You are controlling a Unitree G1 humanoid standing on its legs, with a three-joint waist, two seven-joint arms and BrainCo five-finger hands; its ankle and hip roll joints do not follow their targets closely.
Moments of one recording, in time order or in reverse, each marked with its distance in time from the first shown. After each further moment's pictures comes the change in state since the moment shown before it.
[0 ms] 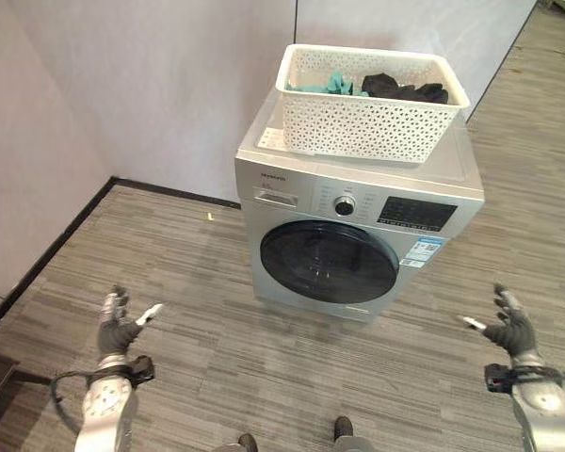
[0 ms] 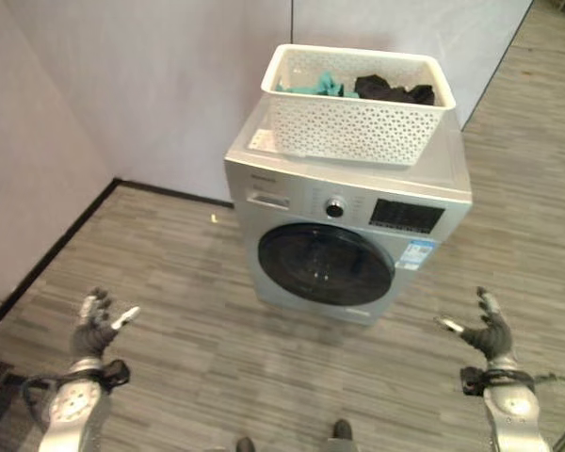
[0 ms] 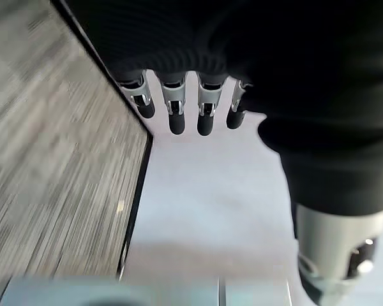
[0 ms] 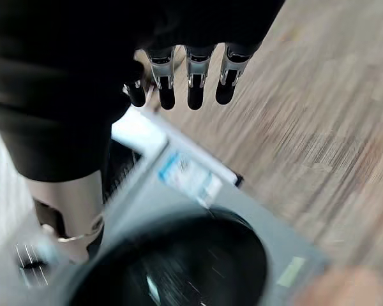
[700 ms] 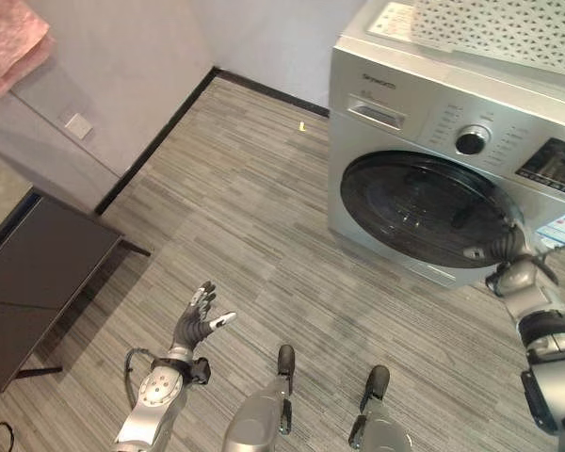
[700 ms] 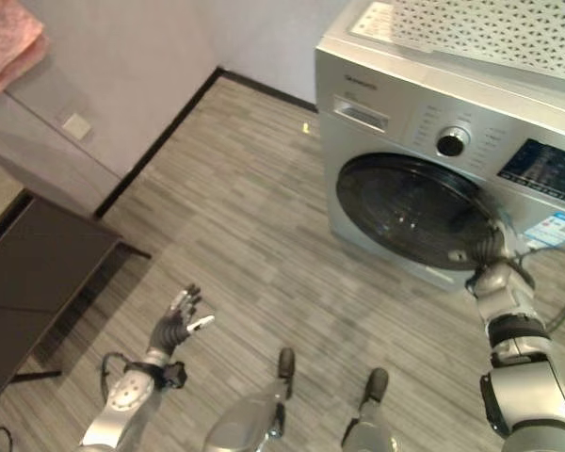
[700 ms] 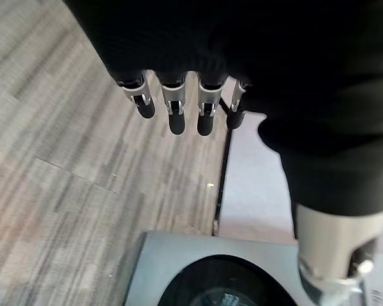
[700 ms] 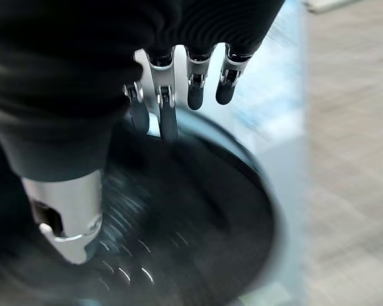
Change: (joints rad) left arm -0.072 0.011 -0.212 0.000 -0.083 0.035 -0.064; right arm -0.813 -0.178 0.311 0.660 -0.226 0.139 -0.242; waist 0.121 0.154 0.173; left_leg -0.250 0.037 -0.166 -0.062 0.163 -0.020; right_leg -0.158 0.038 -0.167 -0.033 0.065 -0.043
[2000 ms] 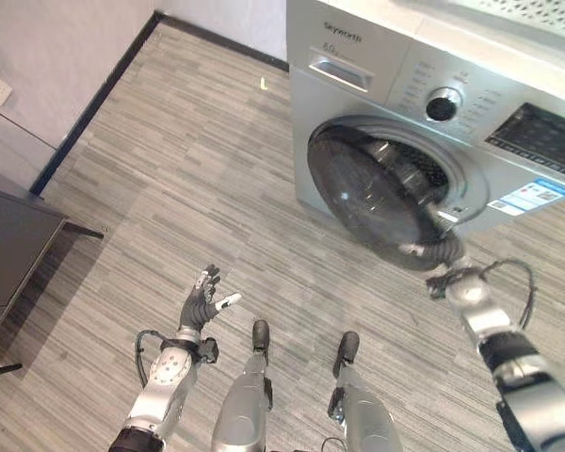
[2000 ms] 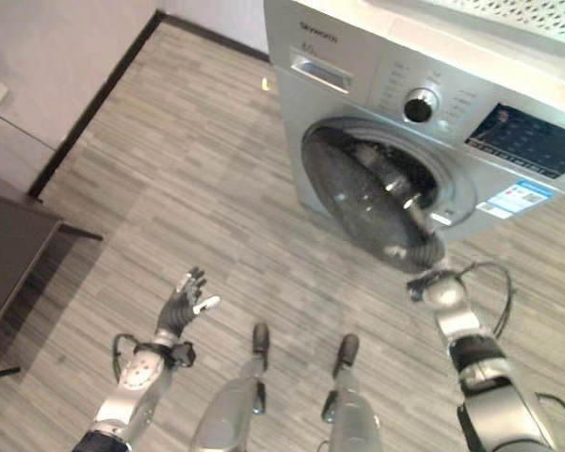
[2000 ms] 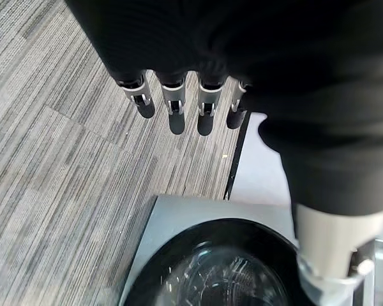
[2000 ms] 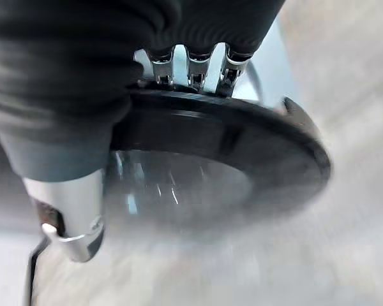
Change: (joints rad) left arm -0.049 -0.052 -0.037 0.052 0.012 -0.021 0.016; right arm 0.243 0.287 0.177 -0.121 0.589 -0.217 0.209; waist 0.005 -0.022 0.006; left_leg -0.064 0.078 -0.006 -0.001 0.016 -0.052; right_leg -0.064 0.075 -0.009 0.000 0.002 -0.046
